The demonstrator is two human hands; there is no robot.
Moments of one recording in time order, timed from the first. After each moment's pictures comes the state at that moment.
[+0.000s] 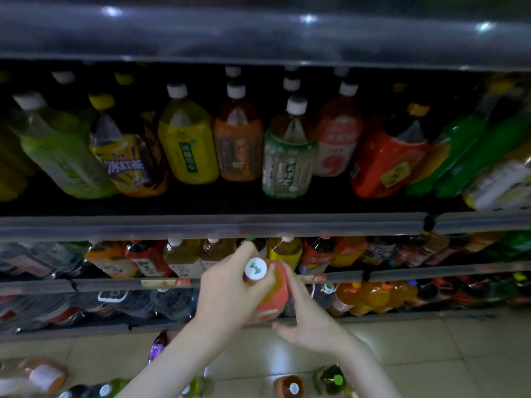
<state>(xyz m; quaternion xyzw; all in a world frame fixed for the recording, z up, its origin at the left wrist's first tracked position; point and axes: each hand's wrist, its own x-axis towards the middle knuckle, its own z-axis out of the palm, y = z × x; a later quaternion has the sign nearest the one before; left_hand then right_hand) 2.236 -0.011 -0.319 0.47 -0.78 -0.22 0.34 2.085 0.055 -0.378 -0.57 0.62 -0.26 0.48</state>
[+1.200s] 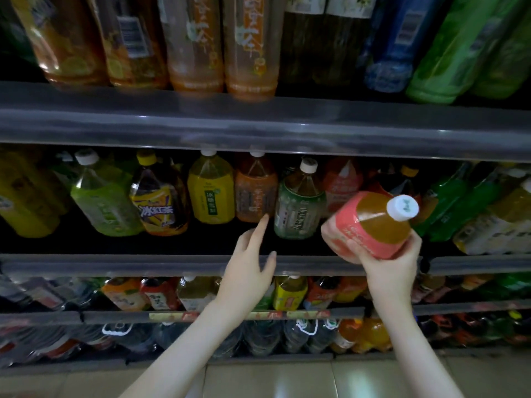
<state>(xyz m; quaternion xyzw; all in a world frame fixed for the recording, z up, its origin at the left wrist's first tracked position) 2.229 -0.074 -0.276 0.44 -0.78 -0.33 0.30 2.030 0.010 -0.253 -0.29 0.71 -0.63 0.12</state>
